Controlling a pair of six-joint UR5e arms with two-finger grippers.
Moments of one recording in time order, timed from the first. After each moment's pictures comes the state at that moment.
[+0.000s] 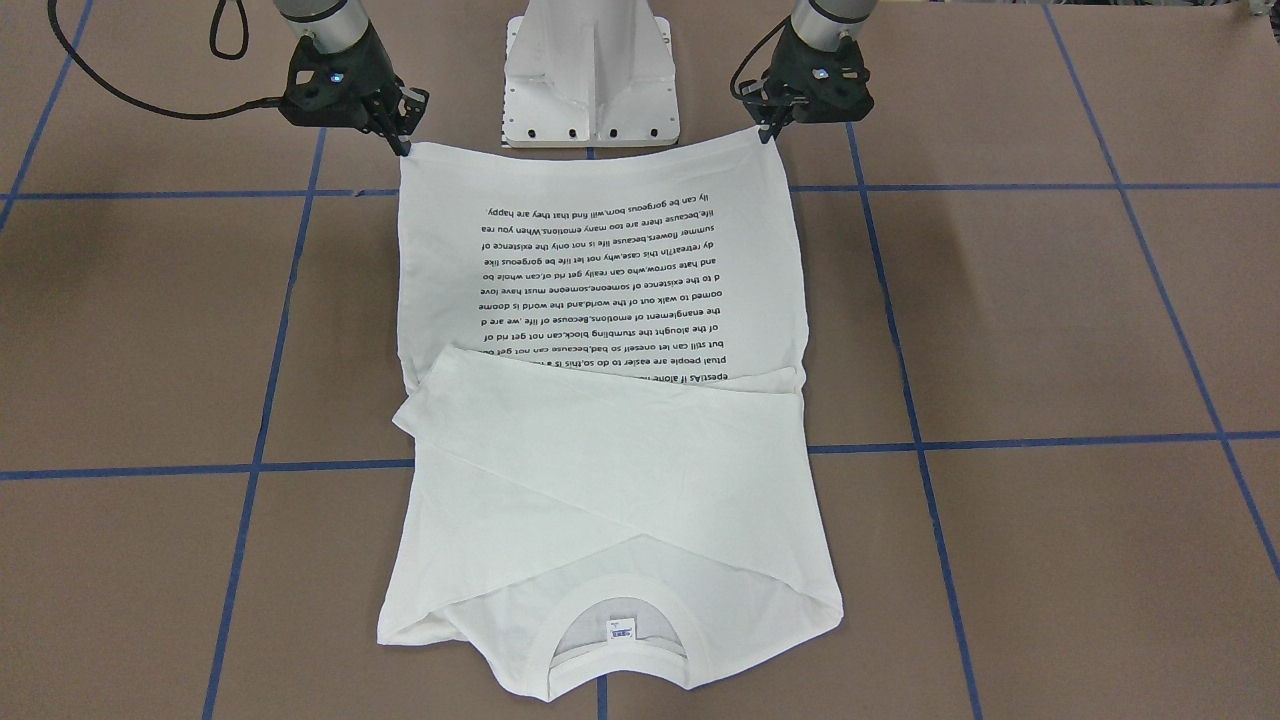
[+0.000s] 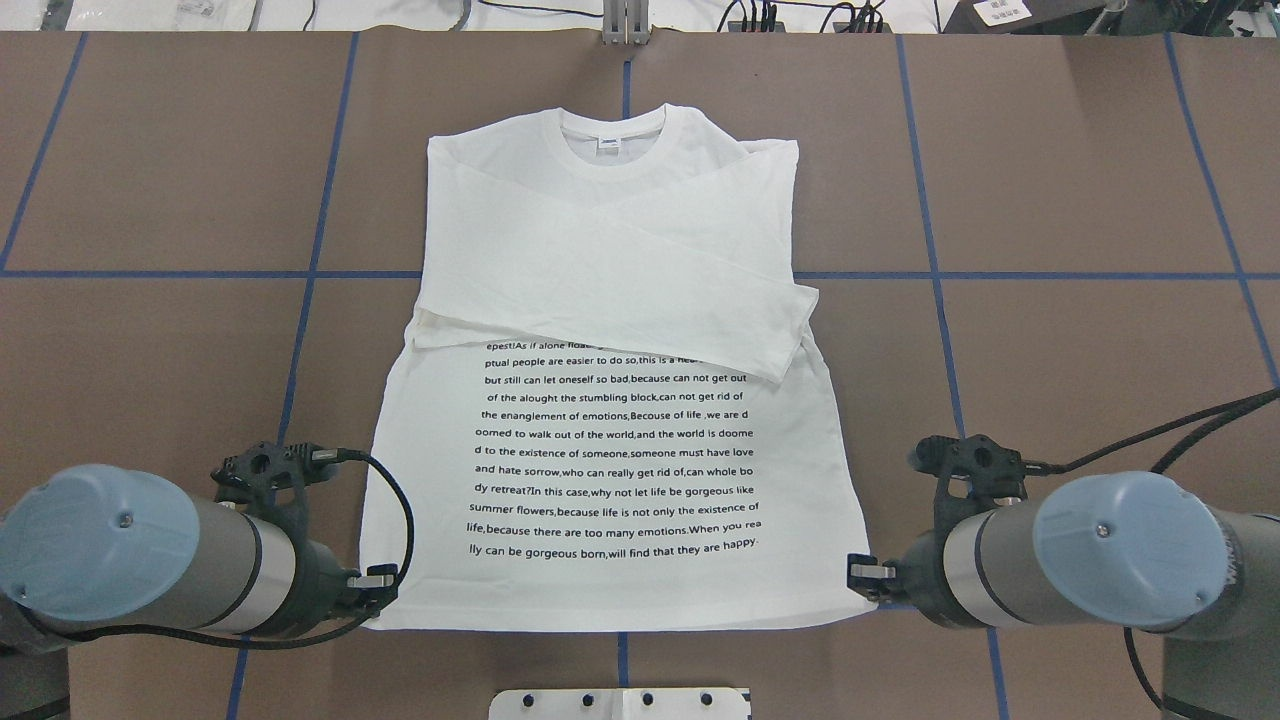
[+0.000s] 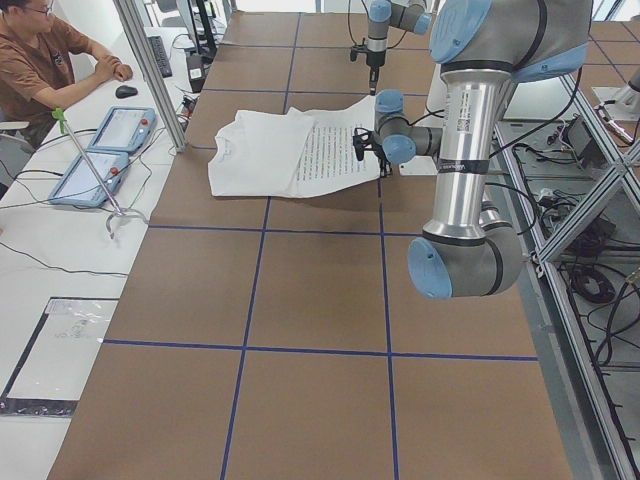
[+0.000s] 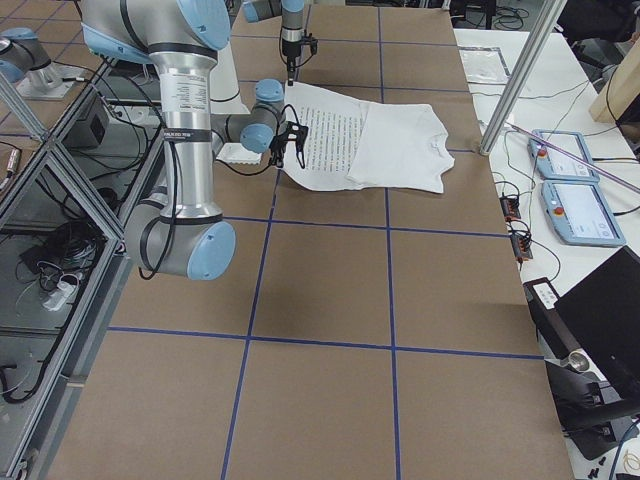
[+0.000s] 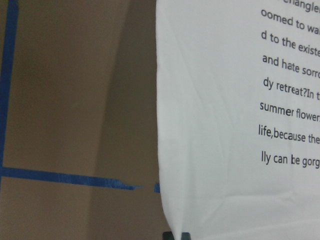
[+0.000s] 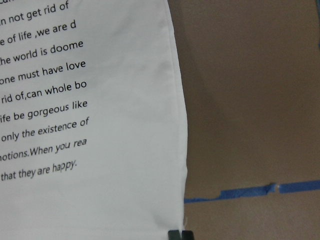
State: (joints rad) left arm -0.27 -1.67 -2.26 -1.69 -1.86 -1.56; right arm 0.25 -1.57 2.29 -1.42 1.81 1.57
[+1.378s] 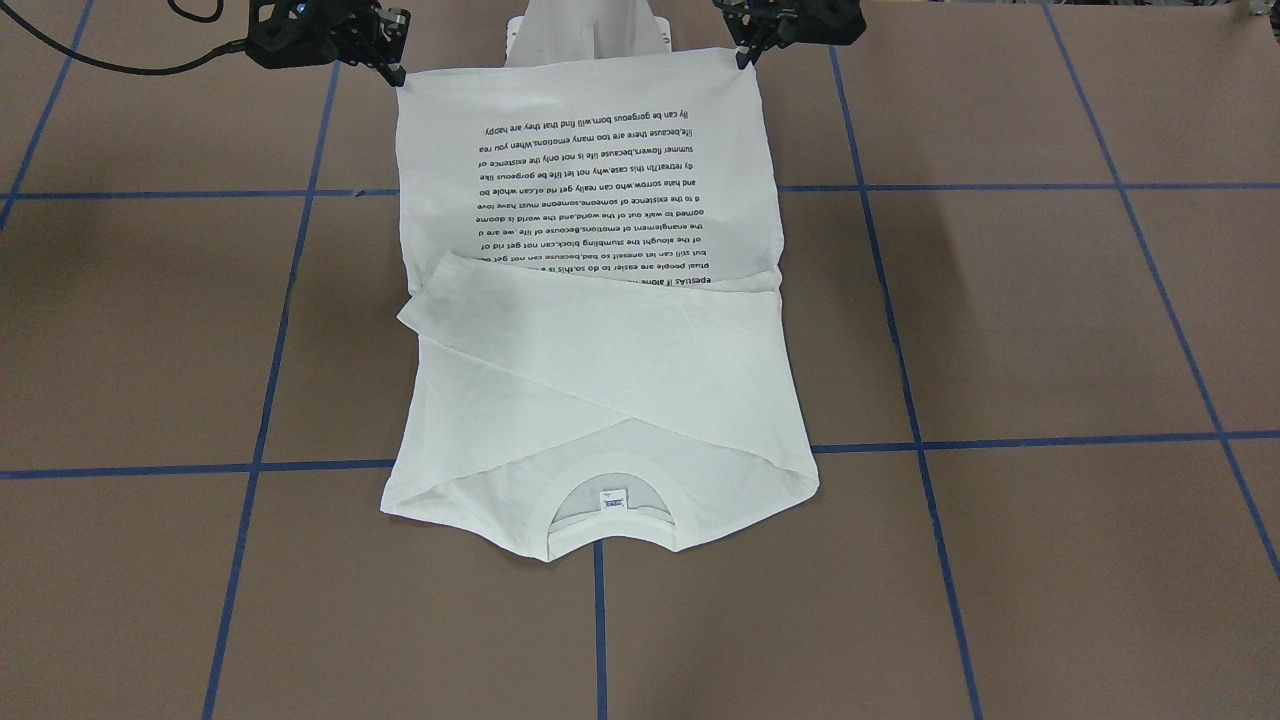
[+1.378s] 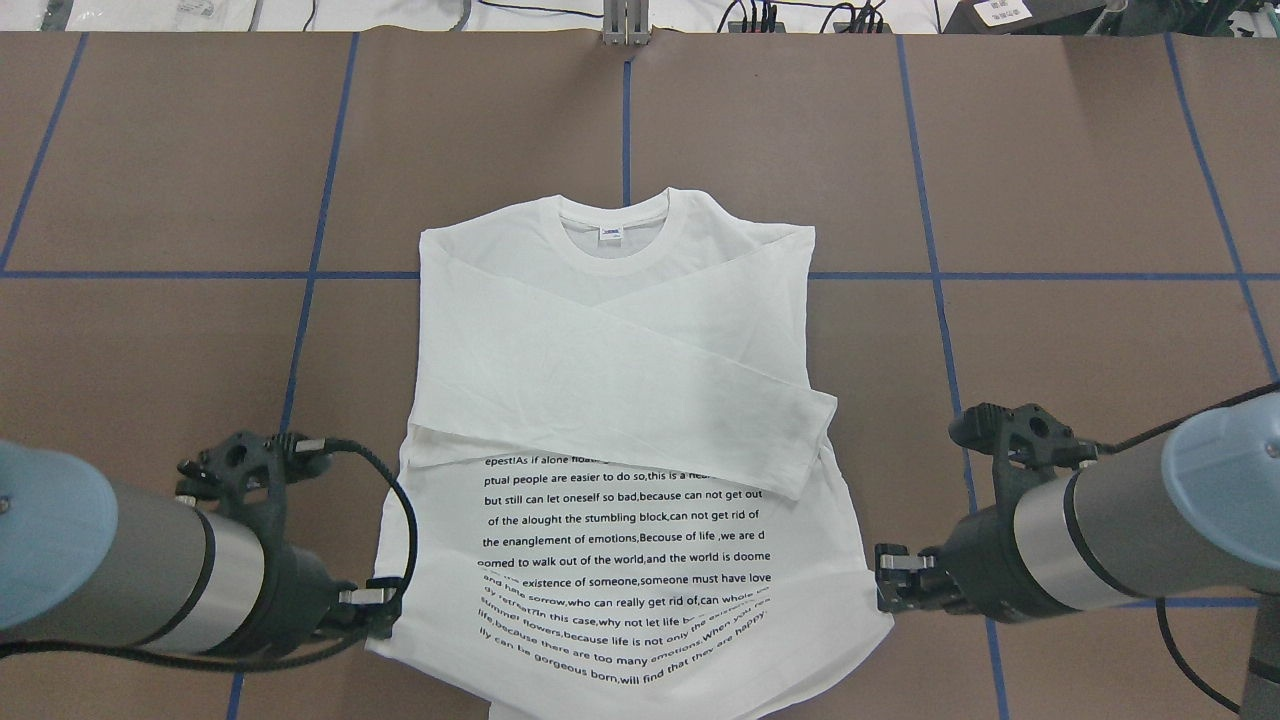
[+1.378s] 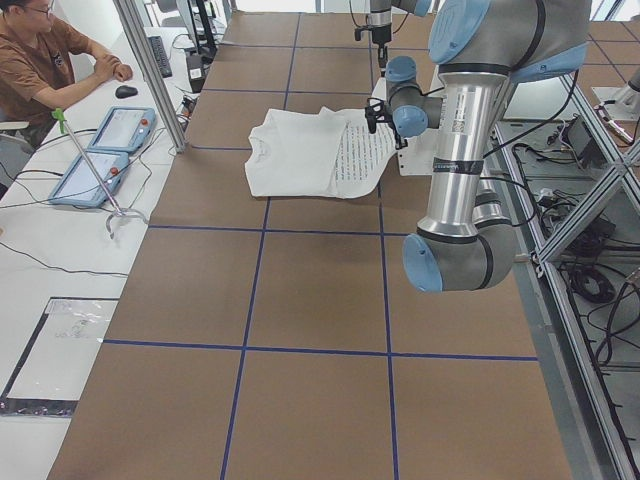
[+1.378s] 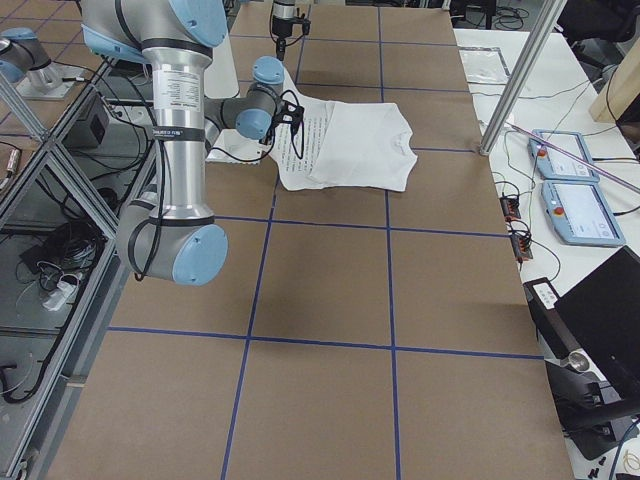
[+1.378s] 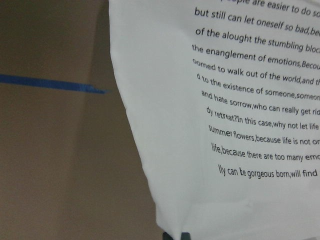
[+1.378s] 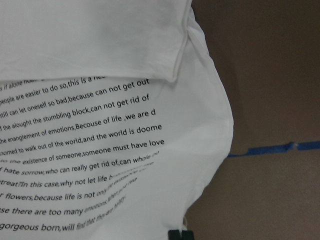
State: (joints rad) left arm -0.34 -1.77 -2.39 -1.54 -1.93 -1.54; right arm 0.40 -1.53 2.37 -1.41 2.02 1.56
